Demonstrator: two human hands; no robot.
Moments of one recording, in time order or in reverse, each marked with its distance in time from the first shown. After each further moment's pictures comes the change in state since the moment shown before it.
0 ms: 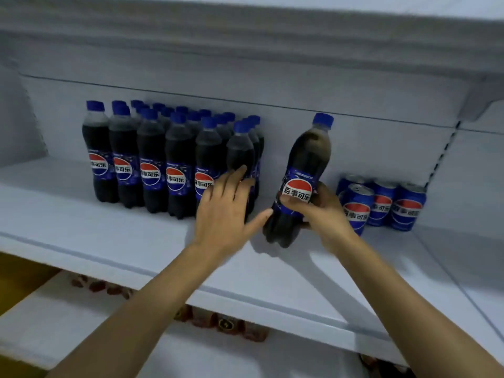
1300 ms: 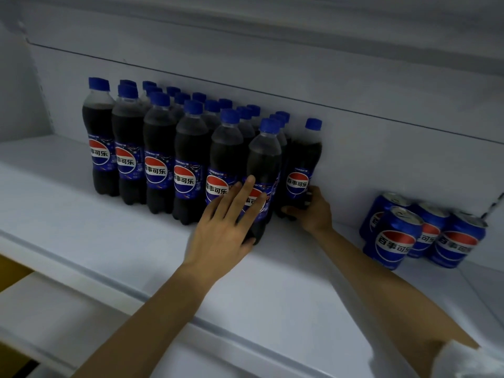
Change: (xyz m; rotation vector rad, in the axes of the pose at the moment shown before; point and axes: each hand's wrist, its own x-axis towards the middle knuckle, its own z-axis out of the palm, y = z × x) left_hand -0.011 -0.056 0.059 0.169 -0.036 0.140; right_hand 0.151 0.099 0.037 -0.449 0.034 -0.090
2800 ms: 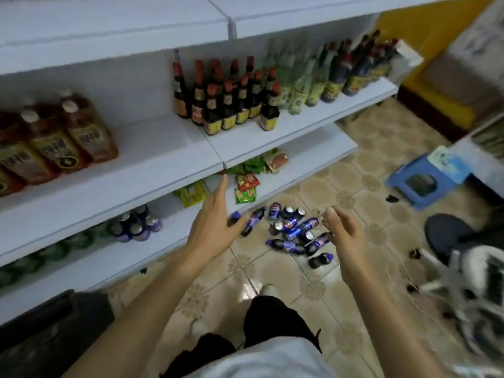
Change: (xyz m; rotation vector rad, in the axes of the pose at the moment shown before) left_hand -0.348 0.315 -0.184 -1.099 -0.989 0.103; right_hand -0.765 0.036 -0.172 0.286 0.831 0.951
